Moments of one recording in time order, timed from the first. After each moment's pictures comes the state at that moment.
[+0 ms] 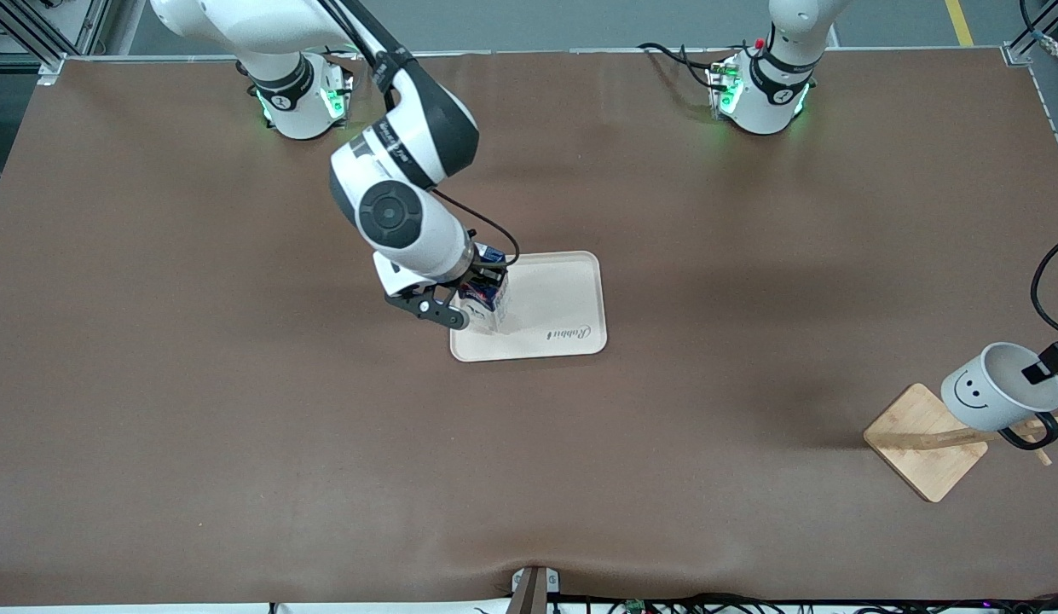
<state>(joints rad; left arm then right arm) 0.74 0.39 -0.60 -1.47 0.01 2.00 -0.06 0.53 0.48 0.07 -1.48 0.27 1.84 0.96</state>
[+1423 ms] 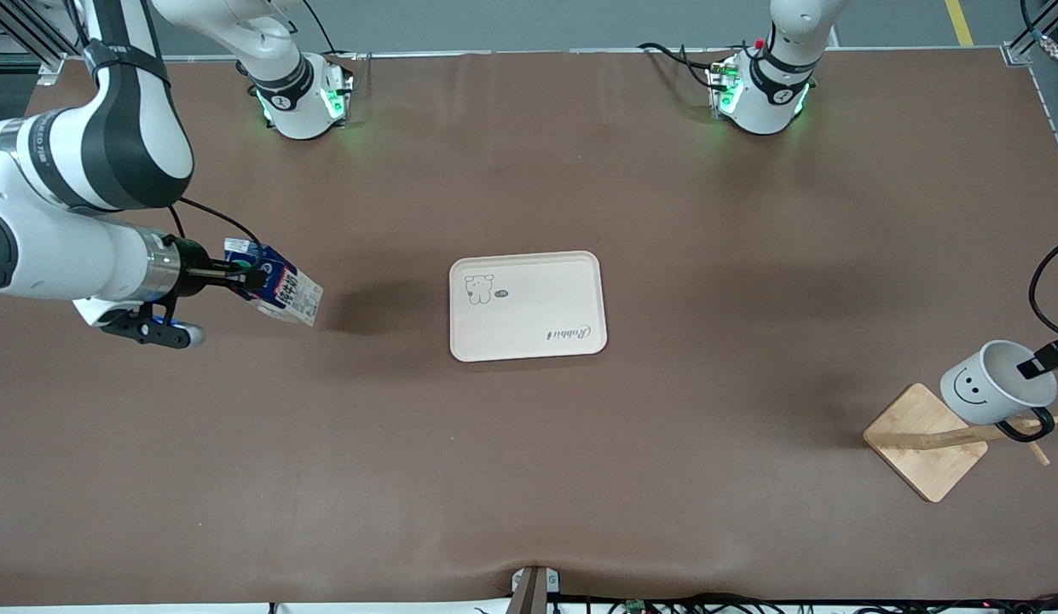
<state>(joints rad) 0.77 0.40 -0.60 -1.52 0.01 2.02 -0.05 0.21 0.21 -0.14 -1.70 0.14 1.57 0.24</state>
